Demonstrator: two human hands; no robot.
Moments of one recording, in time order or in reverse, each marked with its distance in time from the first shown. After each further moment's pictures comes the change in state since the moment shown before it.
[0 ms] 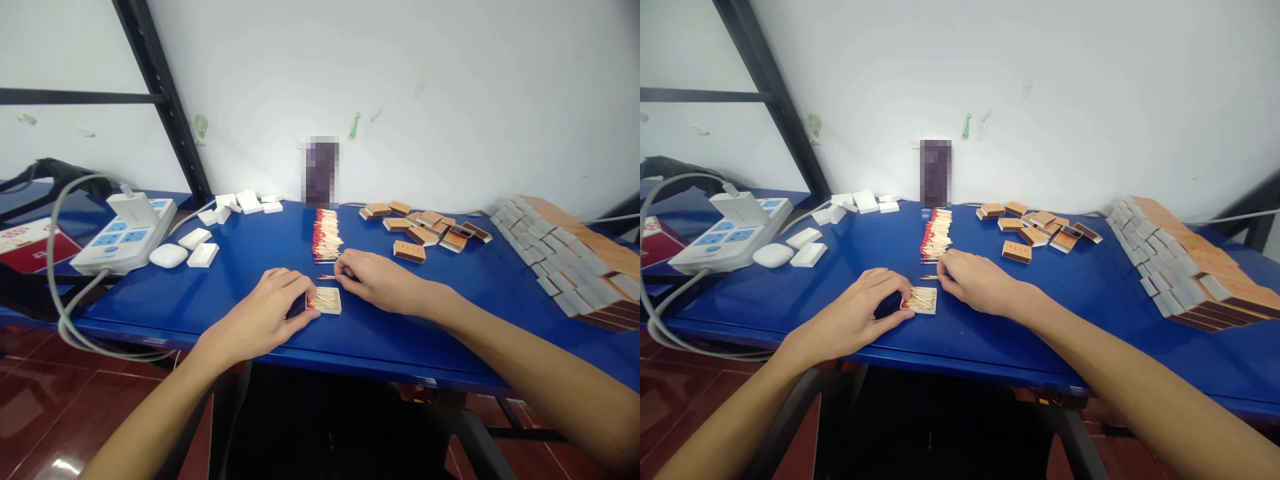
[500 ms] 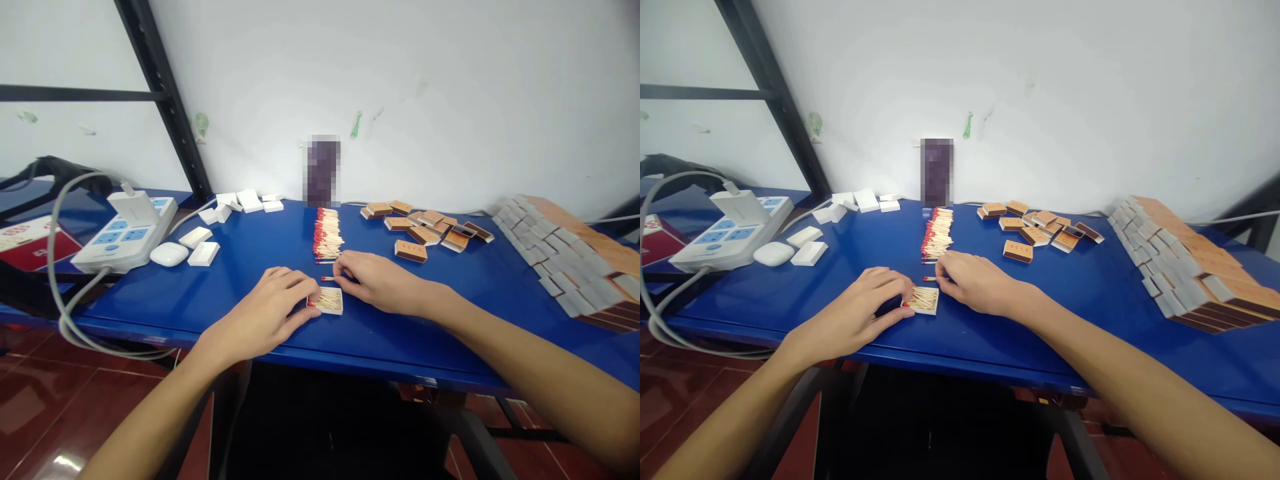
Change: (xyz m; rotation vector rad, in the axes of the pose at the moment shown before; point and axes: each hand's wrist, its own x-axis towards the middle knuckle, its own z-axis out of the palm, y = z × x) left_hand -0.001 -0.001 -0.002 0.019 -0.026 0.071; right_hand 0.001 0.000 0.003 0.003 0.000 -0.036
